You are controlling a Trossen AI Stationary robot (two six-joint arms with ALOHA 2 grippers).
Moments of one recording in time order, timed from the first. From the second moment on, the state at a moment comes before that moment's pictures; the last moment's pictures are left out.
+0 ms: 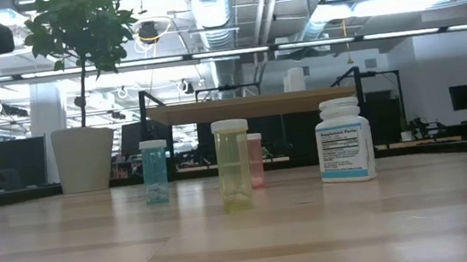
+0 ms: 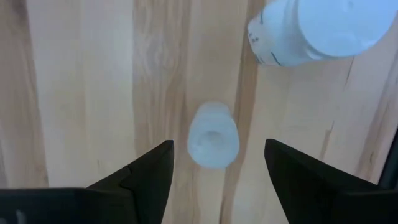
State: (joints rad) left arm -0.74 1.72 1.26 -1.04 -0.11 -0.83; right arm 0.57 0.96 1.09 -1.11 0.31 0.49
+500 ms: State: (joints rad) left arm -0.74 1.77 1.26 -1.03 -0.12 -0.80; right arm 0.57 0.96 1.09 -1.12 0.31 0.49
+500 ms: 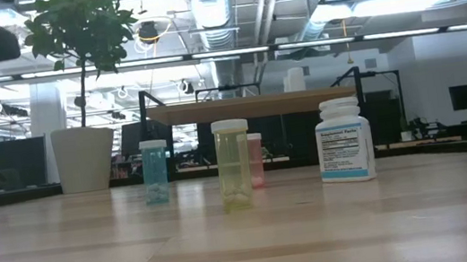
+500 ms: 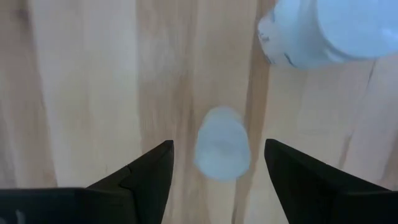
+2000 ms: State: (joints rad) left arm -0.74 1.80 1.26 -1.04 -0.11 -0.71; right arm 0.57 0.96 1.09 -1.11 0.31 0.49
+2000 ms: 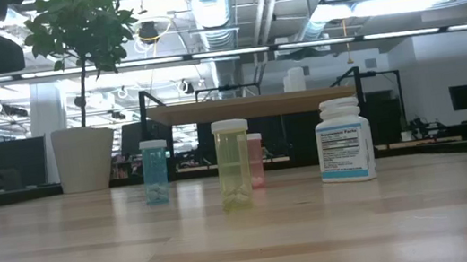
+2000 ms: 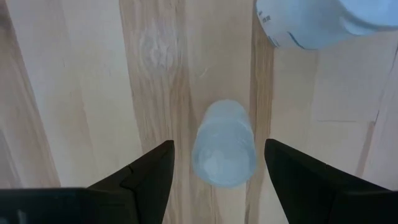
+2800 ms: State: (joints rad) left arm -0.74 1.80 1.23 -0.99 -0.08 -0.72; right arm 0.57 0.96 1.09 -1.11 0.31 0.49
